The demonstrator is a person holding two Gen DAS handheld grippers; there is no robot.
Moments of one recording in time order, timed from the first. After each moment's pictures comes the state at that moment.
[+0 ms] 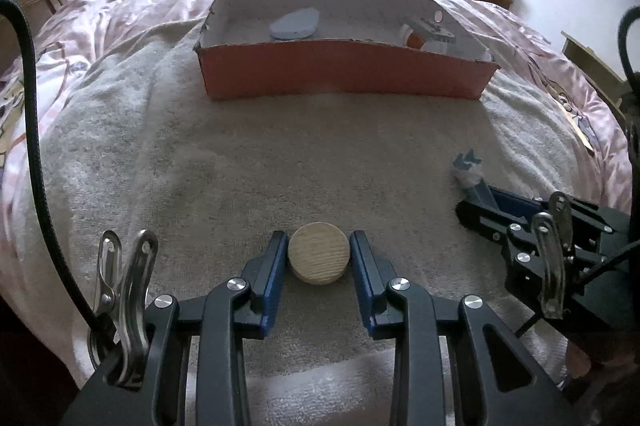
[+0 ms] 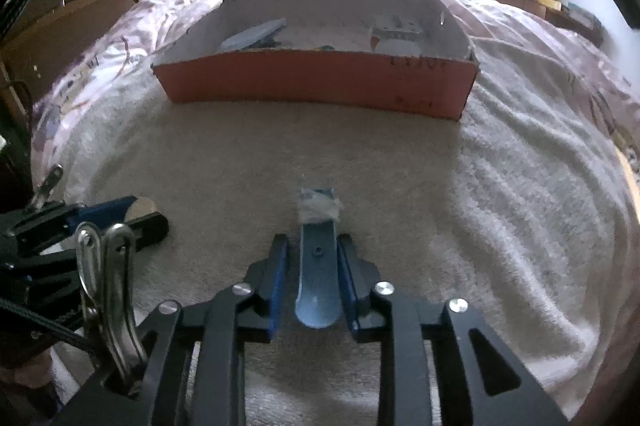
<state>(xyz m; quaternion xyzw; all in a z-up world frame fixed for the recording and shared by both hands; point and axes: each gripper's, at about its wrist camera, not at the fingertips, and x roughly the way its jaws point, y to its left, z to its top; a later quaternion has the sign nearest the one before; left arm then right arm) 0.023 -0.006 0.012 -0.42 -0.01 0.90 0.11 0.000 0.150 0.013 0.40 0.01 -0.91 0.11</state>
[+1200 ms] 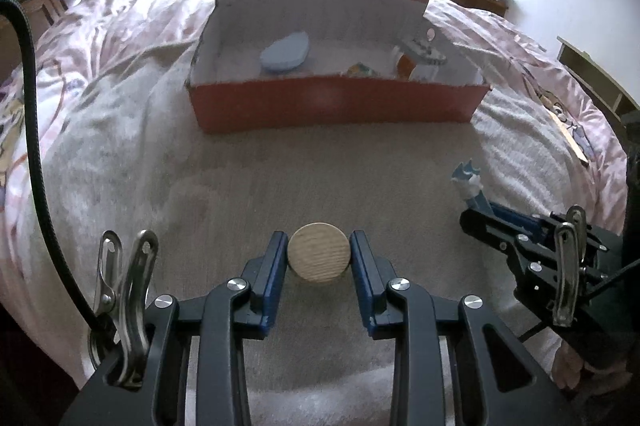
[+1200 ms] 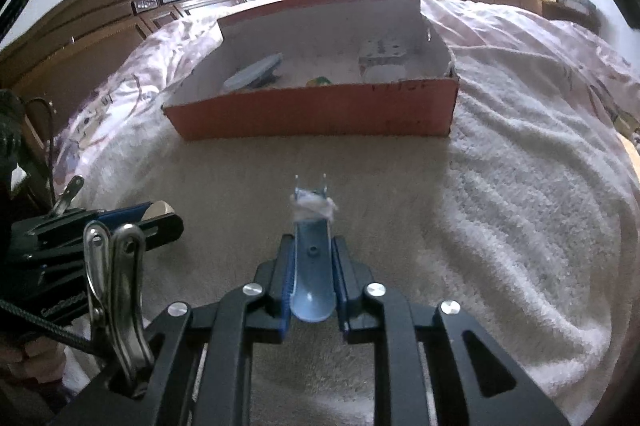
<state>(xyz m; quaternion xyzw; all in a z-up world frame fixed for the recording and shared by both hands) 0.013 0.001 0.034 -0.40 0.00 0.91 0.12 0.004 0.171 0.030 0.37 -0.04 -0.92 0.14</state>
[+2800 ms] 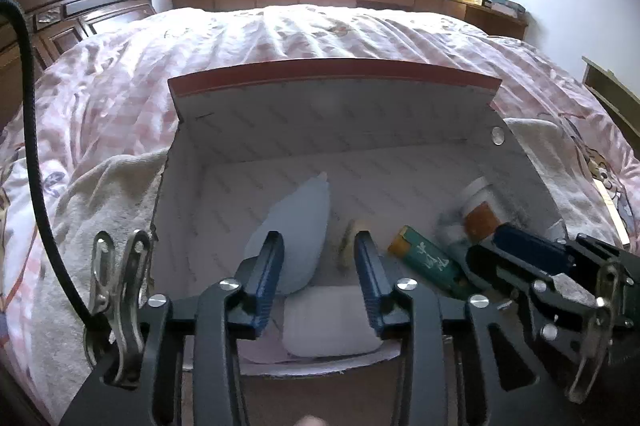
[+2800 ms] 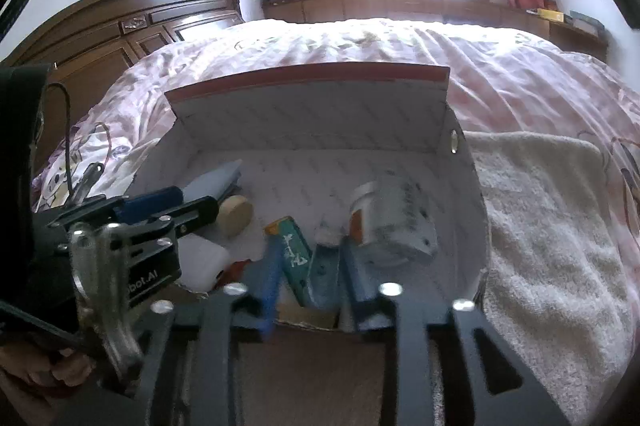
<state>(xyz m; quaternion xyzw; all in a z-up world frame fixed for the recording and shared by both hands) -0.135 0.022 0.071 -0.36 0.01 0.93 0.08 -0.129 0.172 0.074 0.34 -0.03 -0.93 0.13</state>
